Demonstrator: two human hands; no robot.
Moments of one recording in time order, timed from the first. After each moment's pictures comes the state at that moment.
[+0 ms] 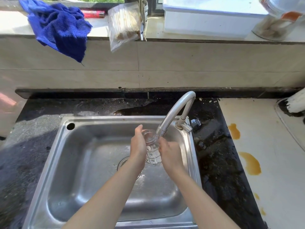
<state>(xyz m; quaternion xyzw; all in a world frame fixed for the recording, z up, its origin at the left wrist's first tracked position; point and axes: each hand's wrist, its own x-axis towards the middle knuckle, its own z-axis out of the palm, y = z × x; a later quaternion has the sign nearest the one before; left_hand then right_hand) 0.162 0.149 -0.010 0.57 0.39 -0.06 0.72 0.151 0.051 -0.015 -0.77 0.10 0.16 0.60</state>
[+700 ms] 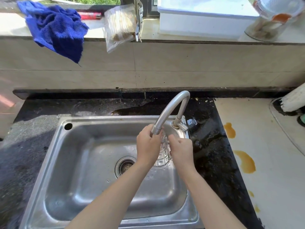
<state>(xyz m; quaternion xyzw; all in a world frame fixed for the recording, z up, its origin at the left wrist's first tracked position) 0.154 0.118 0.005 0.73 0.20 0.06 0.65 0.152 0.021 0.010 -0.74 0.13 0.09 0.65</state>
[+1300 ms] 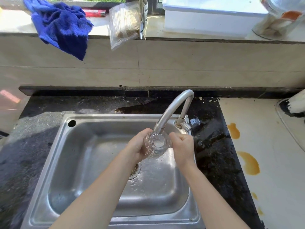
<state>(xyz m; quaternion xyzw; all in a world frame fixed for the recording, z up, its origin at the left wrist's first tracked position) 0.166 0.158 -0.009 0.48 0.37 -0.27 0.74 0.159 0.024 0.011 -0.72 0.08 0.07 0.68</state>
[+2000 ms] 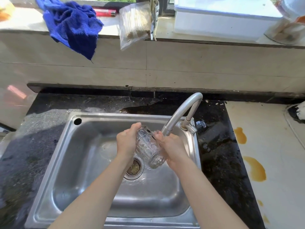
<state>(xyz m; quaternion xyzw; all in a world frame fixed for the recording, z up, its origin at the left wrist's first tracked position) 0.155 0.188 -0.016 0.55 0.41 0.05 0.72 0.174 0.062 0.001 -0.61 0.21 0.27 0.72</state>
